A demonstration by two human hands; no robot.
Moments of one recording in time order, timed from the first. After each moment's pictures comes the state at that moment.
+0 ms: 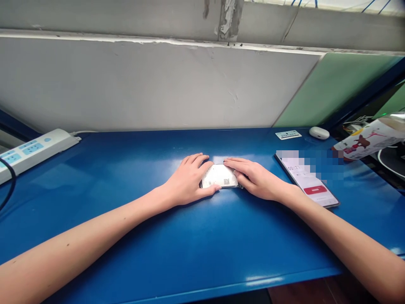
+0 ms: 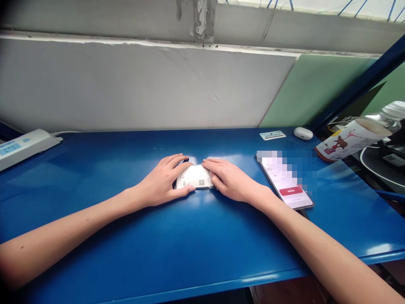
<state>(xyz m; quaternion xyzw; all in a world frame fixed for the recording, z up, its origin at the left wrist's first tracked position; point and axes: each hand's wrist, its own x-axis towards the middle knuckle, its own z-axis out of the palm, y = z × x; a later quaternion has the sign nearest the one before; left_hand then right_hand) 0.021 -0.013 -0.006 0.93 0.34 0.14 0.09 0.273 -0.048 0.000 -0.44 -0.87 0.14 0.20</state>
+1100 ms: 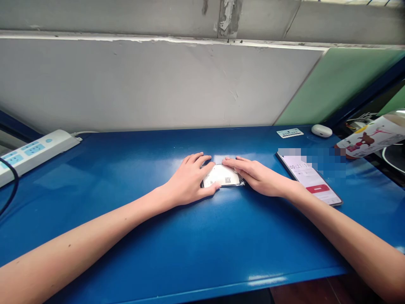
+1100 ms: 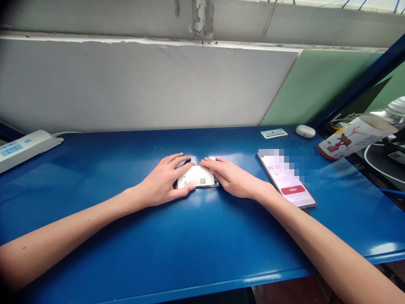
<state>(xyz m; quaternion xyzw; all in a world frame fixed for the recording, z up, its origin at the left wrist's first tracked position) 0.022 -0.014 -0.004 0.93 0.33 0.12 0.09 0.281 -0.042 0.003 -0.44 -0.85 0.22 0.18</state>
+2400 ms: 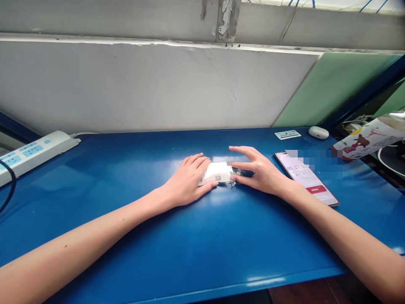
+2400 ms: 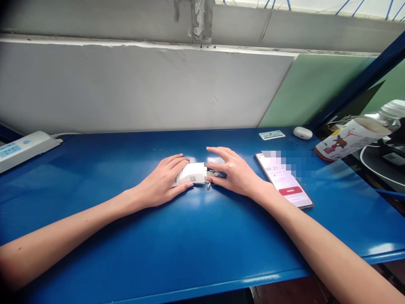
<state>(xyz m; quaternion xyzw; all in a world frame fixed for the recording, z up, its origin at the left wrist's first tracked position) 0.020 -0.012 -0.008 0.93 0.32 0.15 0.11 0.292 -0.036 -0.002 -0.40 -0.88 0.02 0.25</state>
